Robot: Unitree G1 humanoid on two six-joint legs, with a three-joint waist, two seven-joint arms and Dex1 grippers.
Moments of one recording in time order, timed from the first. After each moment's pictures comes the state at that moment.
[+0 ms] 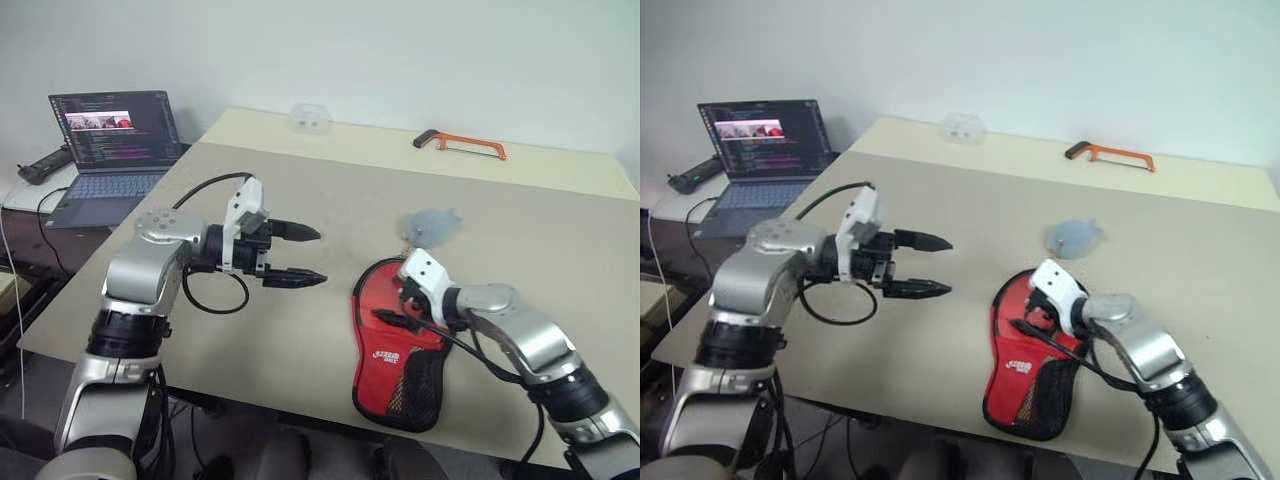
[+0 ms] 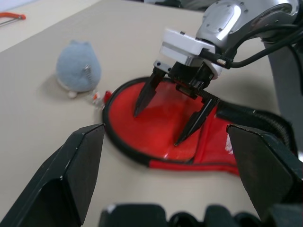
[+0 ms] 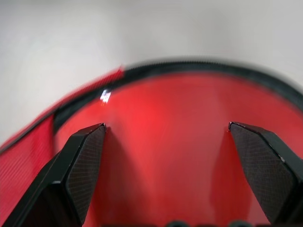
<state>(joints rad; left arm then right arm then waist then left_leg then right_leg) -0.63 0.62 -0.04 -0.04 -0.38 0.60 -1.36 -0.40 -0.62 0.30 -0.29 0.25 0.86 0.72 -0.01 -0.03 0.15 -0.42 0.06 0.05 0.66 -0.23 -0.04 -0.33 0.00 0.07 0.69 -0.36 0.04</state>
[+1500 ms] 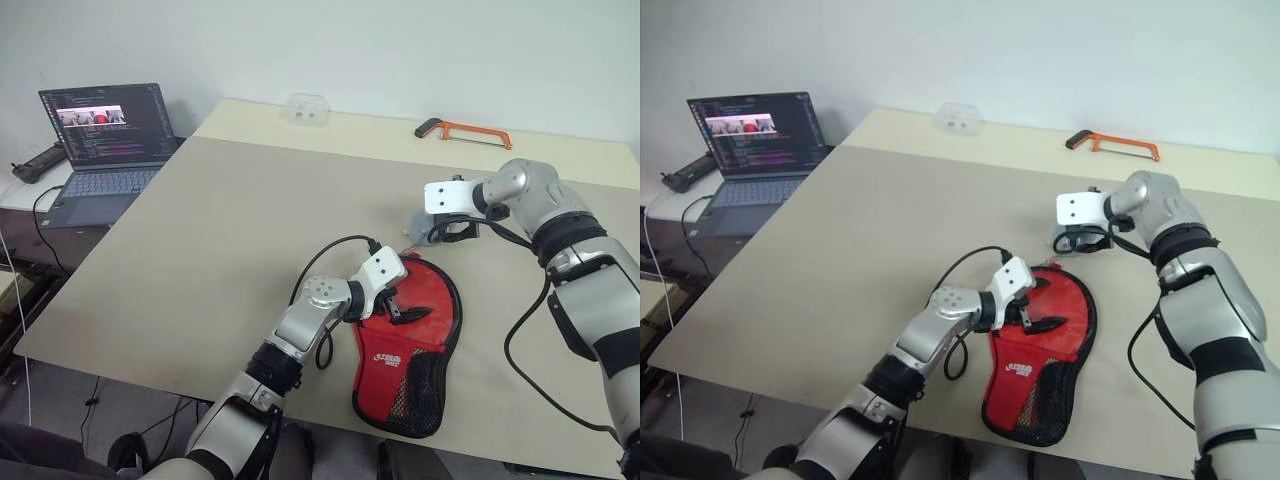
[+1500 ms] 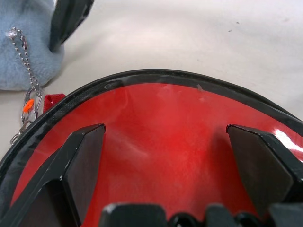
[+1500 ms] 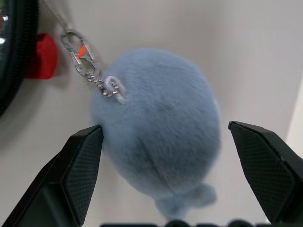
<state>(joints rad) -0.59 0.07 -0.40 0.30 -0.02 0.30 -0.81 -1.28 -0.56 0.55 1.17 -0.45 -0.27 1.01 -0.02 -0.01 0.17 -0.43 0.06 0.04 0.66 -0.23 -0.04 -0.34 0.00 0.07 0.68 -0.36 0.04</state>
